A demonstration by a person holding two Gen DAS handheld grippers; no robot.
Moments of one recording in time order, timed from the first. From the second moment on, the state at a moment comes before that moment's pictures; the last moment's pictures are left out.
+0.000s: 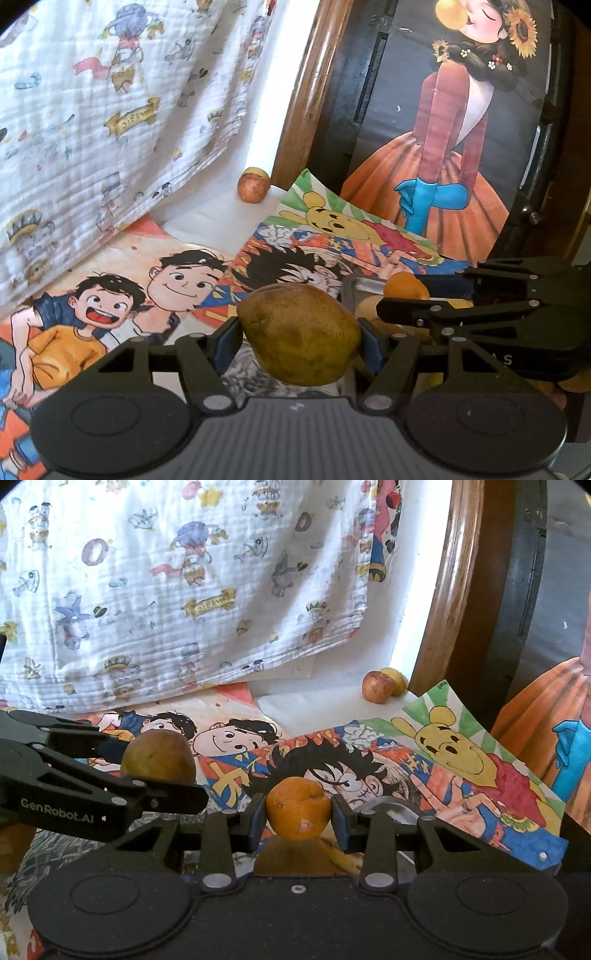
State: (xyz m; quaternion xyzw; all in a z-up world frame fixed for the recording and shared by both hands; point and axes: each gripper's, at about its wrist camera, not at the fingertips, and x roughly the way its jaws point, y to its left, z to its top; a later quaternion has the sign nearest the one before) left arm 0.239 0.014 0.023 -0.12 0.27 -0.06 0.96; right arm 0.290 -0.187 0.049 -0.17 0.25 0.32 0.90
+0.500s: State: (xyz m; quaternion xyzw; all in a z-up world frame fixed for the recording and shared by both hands) left arm 0.215 -0.012 0.020 -0.13 0.27 -0.08 0.95; right arm 0.261 -0.218 0.055 -0.16 0.26 0.30 0.90
